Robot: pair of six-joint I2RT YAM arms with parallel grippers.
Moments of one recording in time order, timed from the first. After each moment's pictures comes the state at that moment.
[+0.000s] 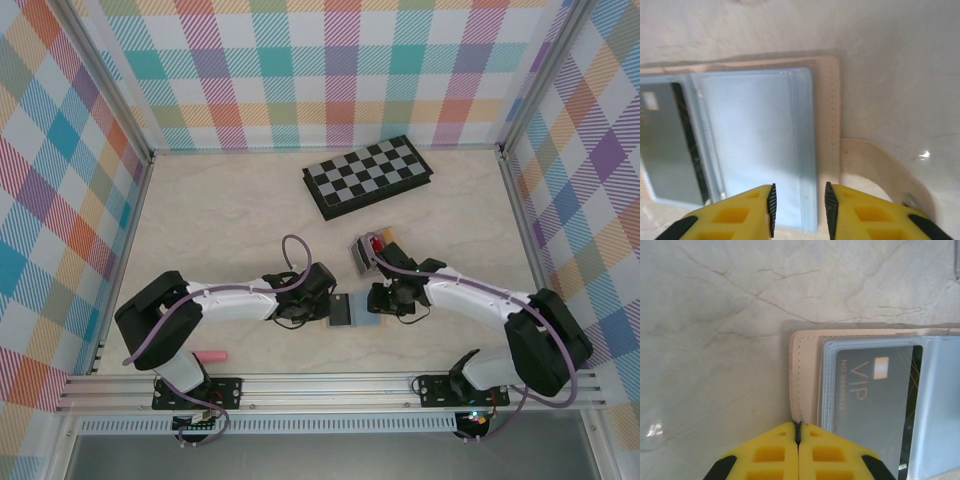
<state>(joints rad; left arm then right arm) -0.96 1.60 0.82 -0.33 -0.05 -1.05 0.68 1.34 0.73 -0.65 -0.12 0.70</state>
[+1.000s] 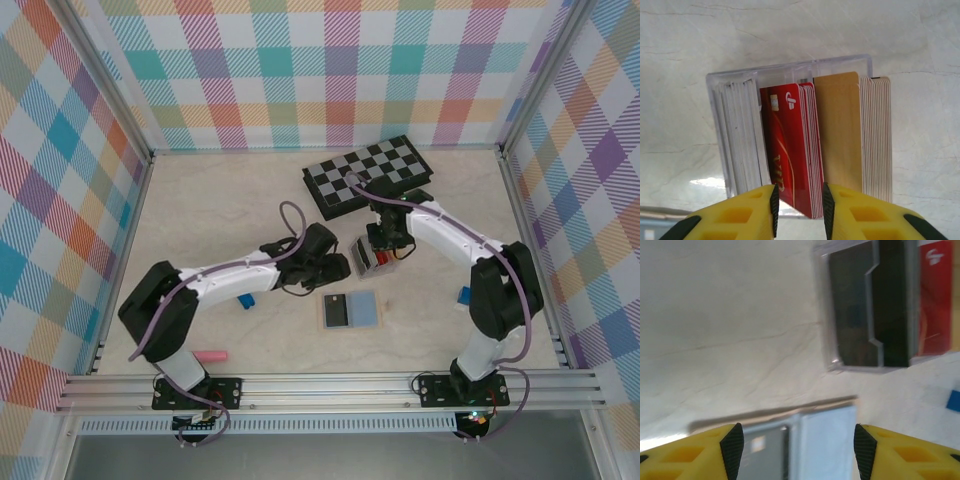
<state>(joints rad) -0.83 1.68 1.09 -0.36 0.06 -1.02 0.52 1.73 1.35 -0.91 0.12 0.30</state>
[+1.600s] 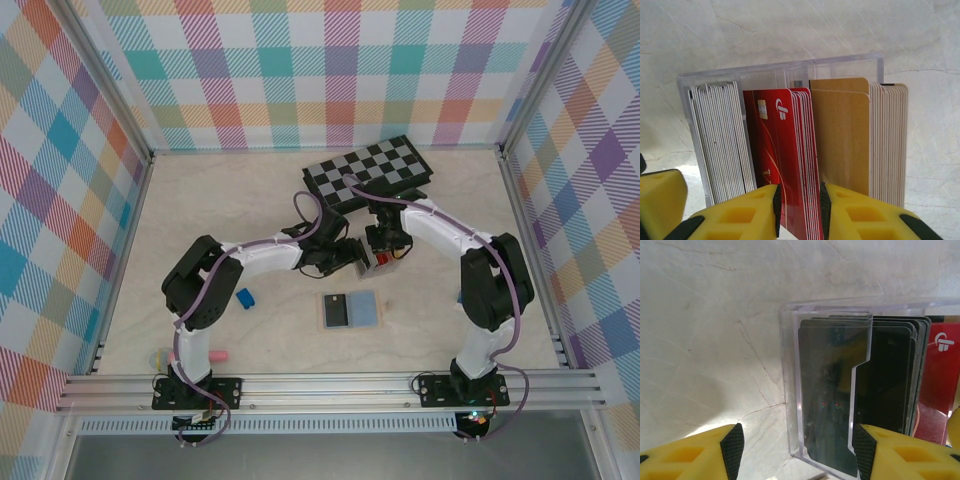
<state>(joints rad) -0.76 1.95 1.26 -0.24 0.18 -1.08 0.51 1.80 1.37 -0.92 0.12 0.29</state>
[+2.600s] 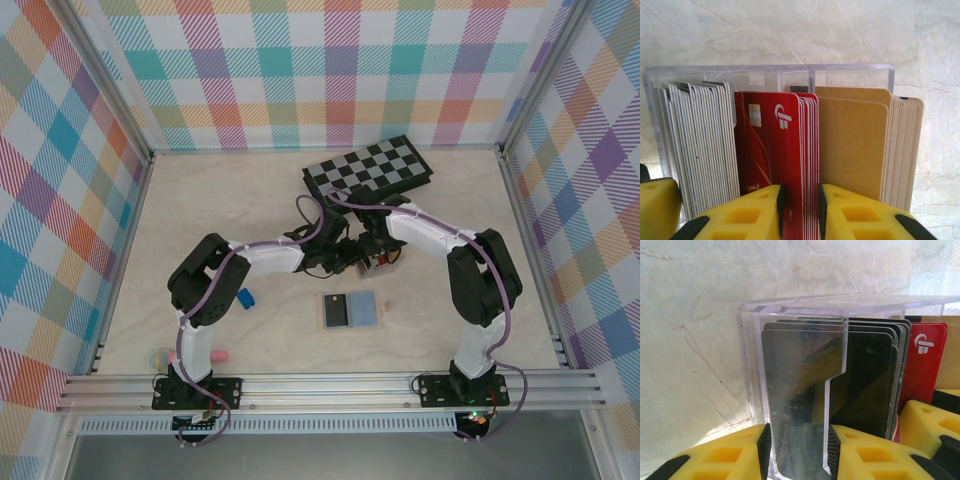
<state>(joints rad) -0.75 1.99 1.23 -0.08 0.25 -1.13 0.58 1.85 1.37 -0.91 0.32 0.24</state>
